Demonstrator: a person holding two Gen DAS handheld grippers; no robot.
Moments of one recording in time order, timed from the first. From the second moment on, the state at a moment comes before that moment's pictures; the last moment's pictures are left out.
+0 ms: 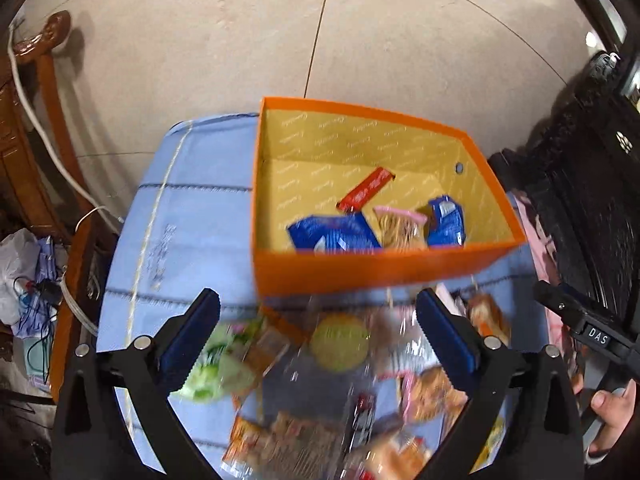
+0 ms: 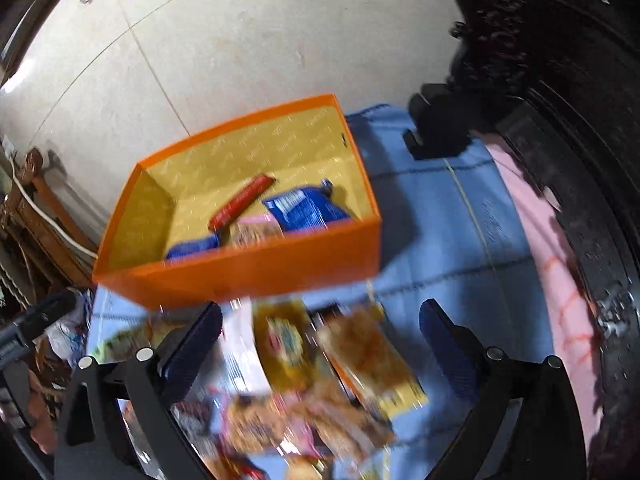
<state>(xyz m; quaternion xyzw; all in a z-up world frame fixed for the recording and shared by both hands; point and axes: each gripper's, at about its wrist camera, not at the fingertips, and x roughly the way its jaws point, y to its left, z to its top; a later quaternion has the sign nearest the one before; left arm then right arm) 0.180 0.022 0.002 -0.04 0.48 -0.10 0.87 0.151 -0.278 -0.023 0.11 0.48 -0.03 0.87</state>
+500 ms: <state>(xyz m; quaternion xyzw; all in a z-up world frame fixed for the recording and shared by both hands) 0.066 0.052 -0.064 -0.03 0.55 -0.09 0.83 0.039 -0.265 -0.067 0.10 0.54 -0.01 0.83</state>
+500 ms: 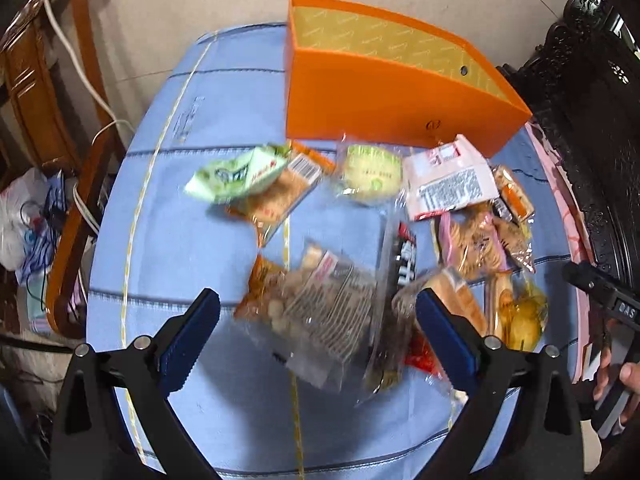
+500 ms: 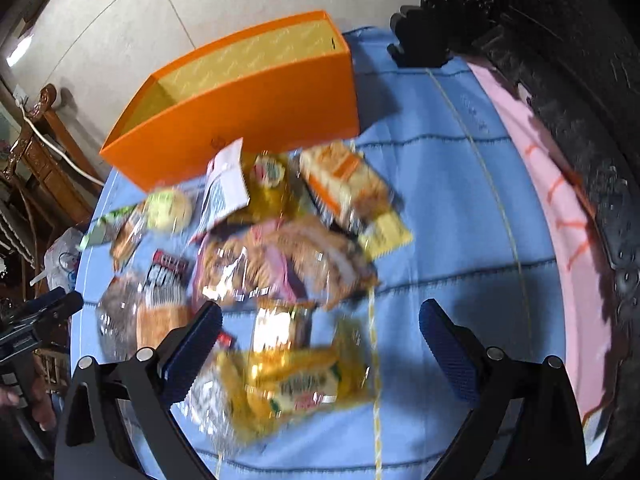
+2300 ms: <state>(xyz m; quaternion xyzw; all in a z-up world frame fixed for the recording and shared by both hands) 0.089 0.027 -0.092 0.08 0.56 -0.15 0.81 -0.006 -0.266 -0.085 0.13 0.59 -0.05 0.80</state>
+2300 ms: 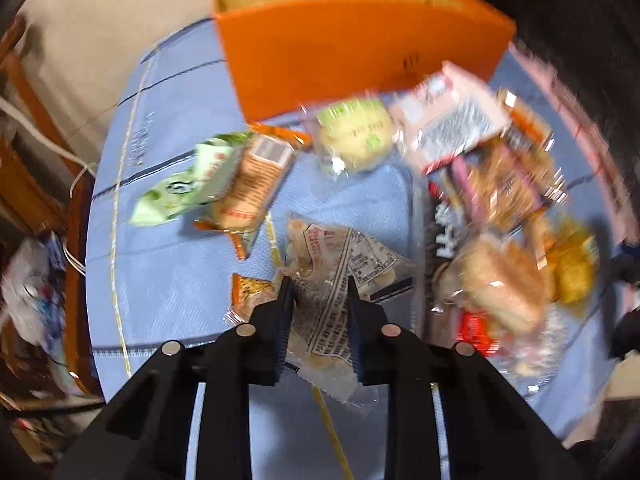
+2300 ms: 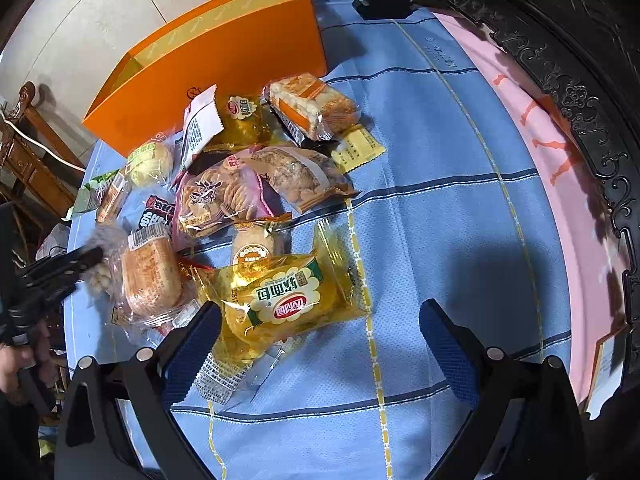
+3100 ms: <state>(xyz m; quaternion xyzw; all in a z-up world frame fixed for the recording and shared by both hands) 0.053 0.070 -0.051 -0.09 0.56 -0.18 0.81 0.009 -0.233 -0.115 0.05 0.63 0.00 0.78</state>
